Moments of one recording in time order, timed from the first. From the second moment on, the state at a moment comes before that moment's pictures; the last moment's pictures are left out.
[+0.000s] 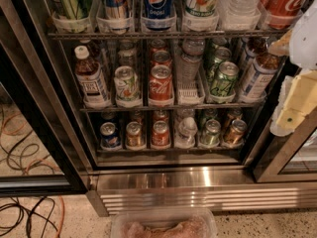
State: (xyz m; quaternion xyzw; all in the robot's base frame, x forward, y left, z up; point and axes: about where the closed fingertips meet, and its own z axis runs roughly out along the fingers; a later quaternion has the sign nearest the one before) arm 0.438 -0.217 0.976 -0.60 0.78 -0.03 0.16
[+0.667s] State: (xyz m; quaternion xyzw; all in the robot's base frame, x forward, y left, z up) arm 0.439 -0.211 0.973 -0.60 0.78 -0.03 0.17
